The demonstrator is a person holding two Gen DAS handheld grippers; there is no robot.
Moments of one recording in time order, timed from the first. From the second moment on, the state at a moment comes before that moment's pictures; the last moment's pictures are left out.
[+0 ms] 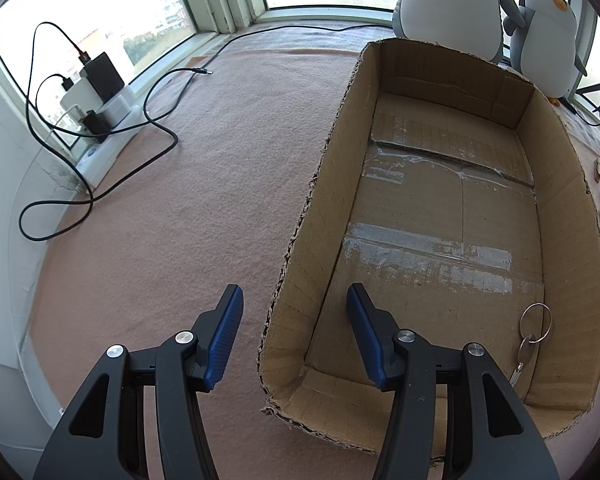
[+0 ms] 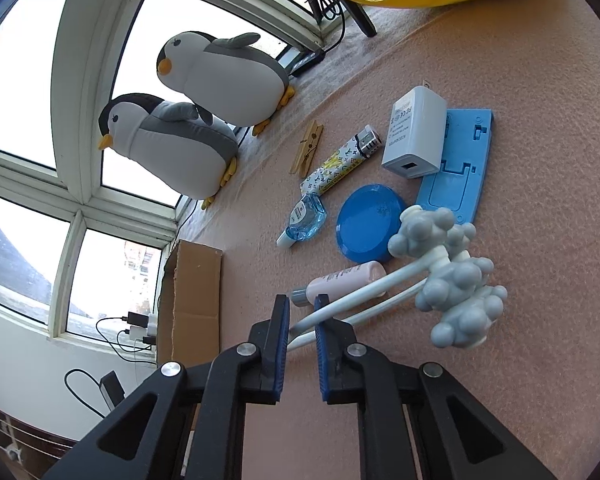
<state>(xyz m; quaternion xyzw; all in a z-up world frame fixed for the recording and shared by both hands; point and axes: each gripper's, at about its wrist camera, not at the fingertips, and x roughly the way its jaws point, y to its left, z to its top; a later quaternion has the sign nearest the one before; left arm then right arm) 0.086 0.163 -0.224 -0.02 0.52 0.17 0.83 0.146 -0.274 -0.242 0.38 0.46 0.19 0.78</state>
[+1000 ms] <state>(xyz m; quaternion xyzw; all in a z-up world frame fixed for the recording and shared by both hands) 0.085 0.169 -0.226 -0.04 0.52 0.16 0.84 0.134 -0.202 -0.109 0.26 0.37 0.29 0.84</state>
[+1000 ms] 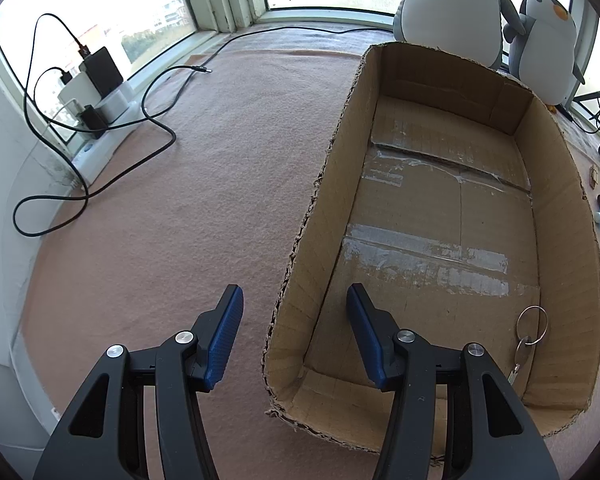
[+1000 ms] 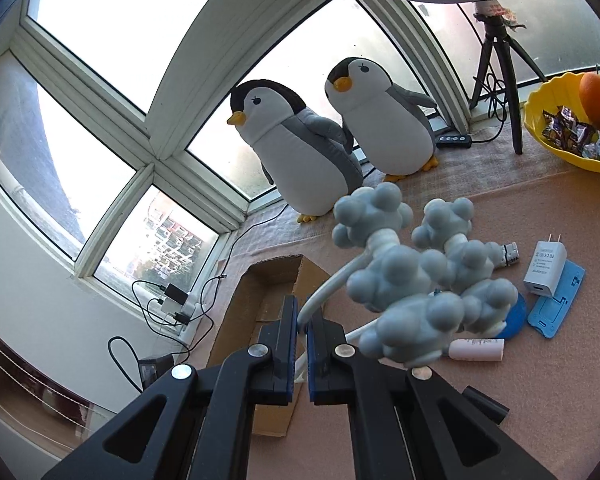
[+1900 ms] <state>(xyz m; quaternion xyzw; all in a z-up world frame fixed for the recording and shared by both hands) 0.084 0.173 -0.228 -0.06 0.51 0.15 0.84 0.154 -0.035 -0.085 0.06 0.40 0.41 0.82</state>
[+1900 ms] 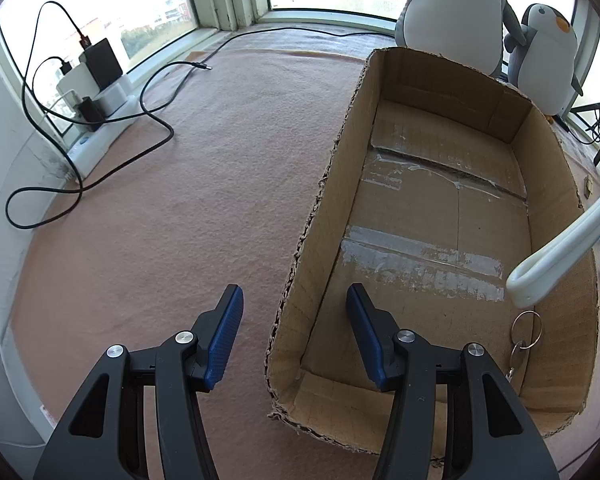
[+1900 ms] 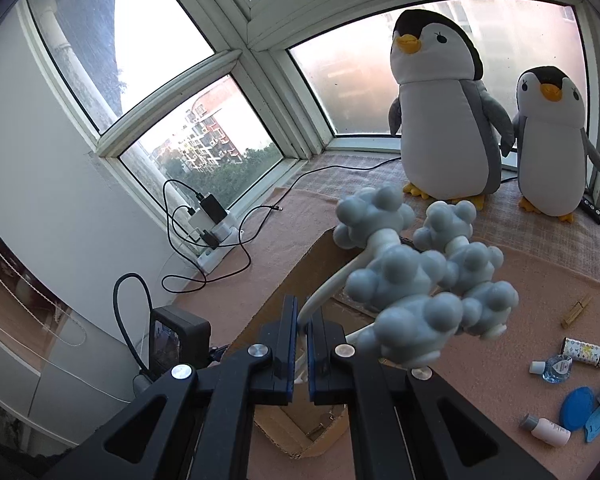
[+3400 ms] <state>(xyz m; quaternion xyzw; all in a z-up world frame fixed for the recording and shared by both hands) 0.085 0.174 -0.227 -0.06 0.51 0.16 0.84 0.209 0.031 -0.105 0.03 0.49 0.42 0.76</state>
